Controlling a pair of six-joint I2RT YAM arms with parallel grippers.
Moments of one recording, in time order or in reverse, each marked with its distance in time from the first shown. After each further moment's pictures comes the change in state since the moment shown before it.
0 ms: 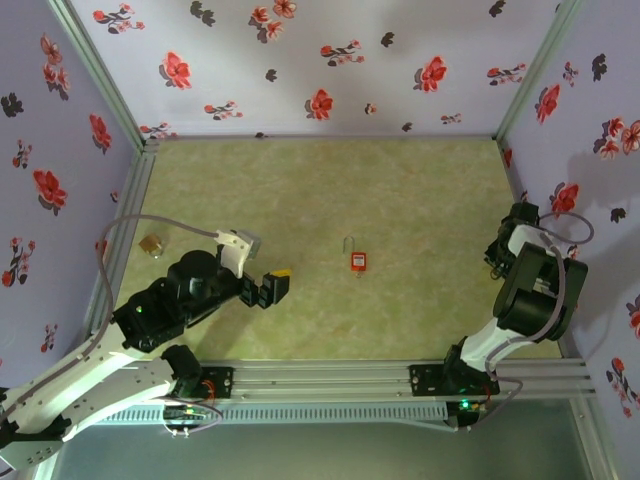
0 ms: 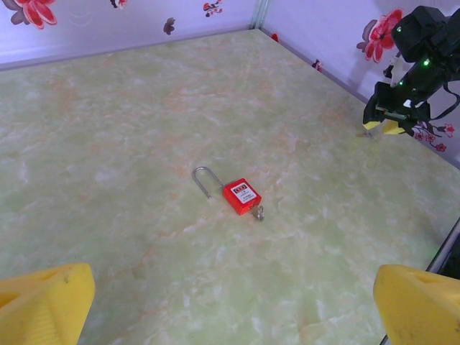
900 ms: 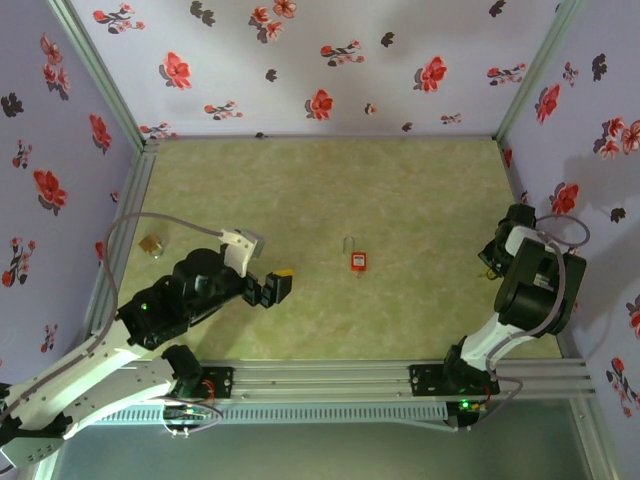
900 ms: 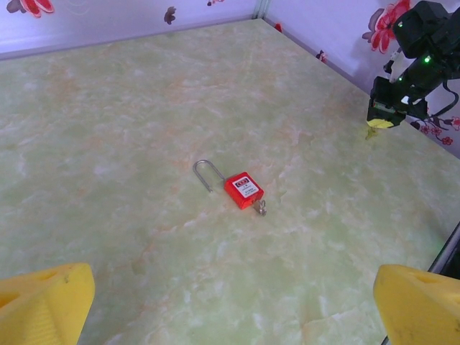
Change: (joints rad) left arm 0.000 0.034 0.000 0.006 0.002 -0.003; right arm 0.008 0.028 -0.035 0.090 -0.034 0.035
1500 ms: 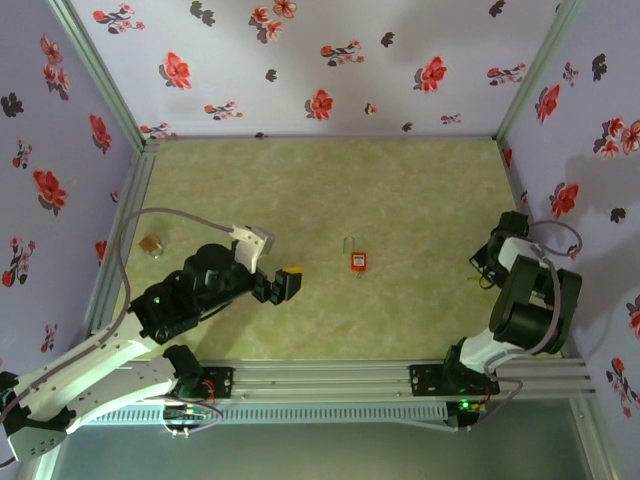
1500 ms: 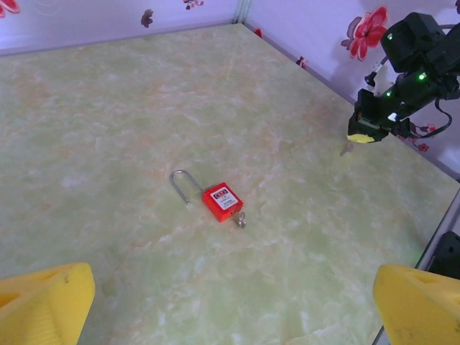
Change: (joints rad) left arm -0.002 0.072 -0.019 0.121 0.054 -0.026; right arm 0.060 -0.193 -0.122 -0.013 -0.101 0.014
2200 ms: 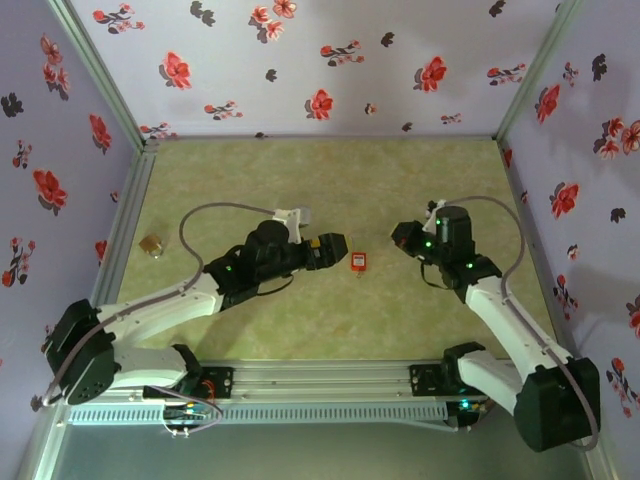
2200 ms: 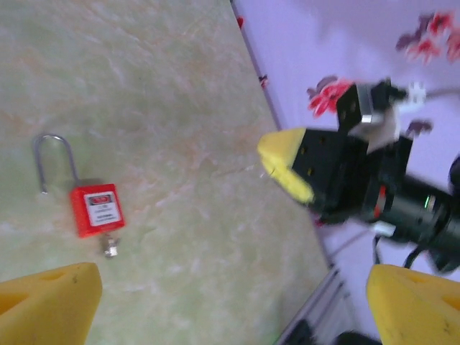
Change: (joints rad) left arm 0.022 0.495 0.058 0.476 0.131 -0.676; right arm 0.673 -0.462 -0.119 0.328 -0.377 0.332
